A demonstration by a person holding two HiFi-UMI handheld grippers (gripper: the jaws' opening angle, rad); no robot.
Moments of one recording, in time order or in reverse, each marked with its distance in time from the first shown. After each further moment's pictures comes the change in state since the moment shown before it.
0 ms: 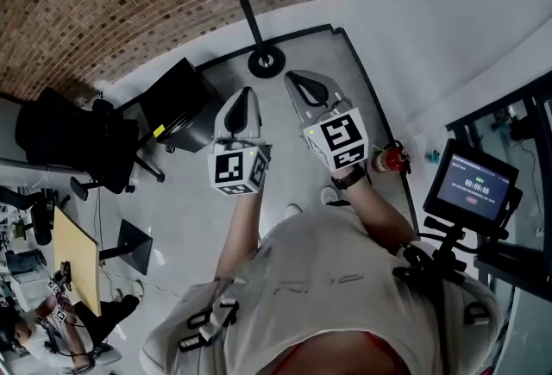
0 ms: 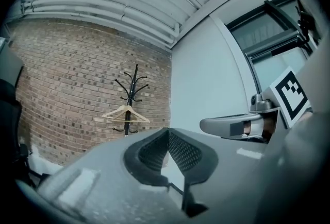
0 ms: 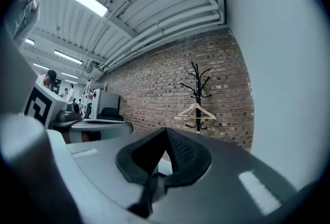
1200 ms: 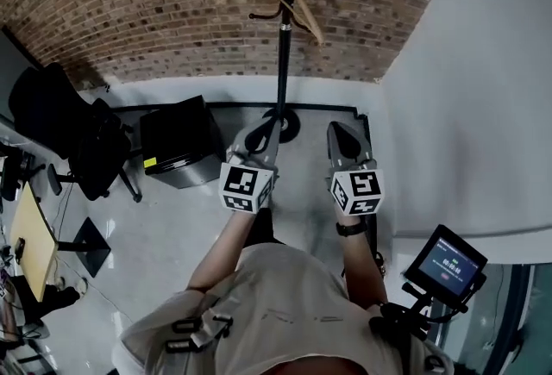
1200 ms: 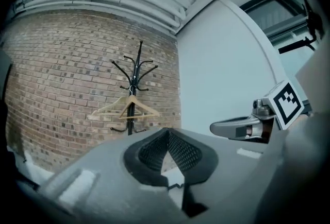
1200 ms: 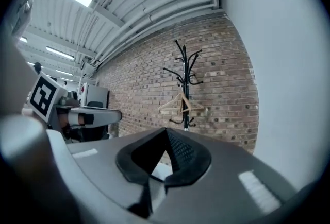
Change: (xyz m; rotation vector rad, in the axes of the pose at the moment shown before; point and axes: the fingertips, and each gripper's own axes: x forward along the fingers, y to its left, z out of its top) left arm 0.221 0.120 -0.039 0.038 0.061 0.021; right arm 0.194 -0.175 -0.048 0.010 0.058 -0.021
